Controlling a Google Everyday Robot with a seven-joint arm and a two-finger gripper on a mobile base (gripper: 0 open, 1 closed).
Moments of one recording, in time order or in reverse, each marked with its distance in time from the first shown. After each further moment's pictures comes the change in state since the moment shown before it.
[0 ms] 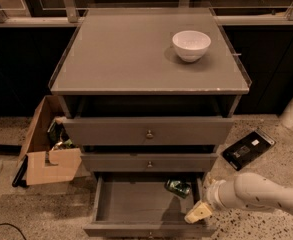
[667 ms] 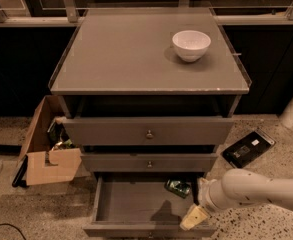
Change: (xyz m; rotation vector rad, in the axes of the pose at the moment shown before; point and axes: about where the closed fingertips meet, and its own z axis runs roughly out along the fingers) arm -0.025 0.044 -0.023 -0.020 0.131 -0.071
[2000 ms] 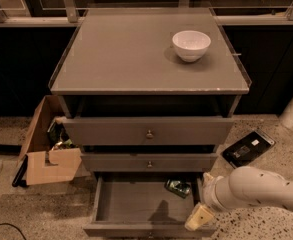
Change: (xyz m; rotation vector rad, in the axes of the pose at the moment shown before) arm -0.012 0.005 -0.051 0.042 -0.007 -0.063
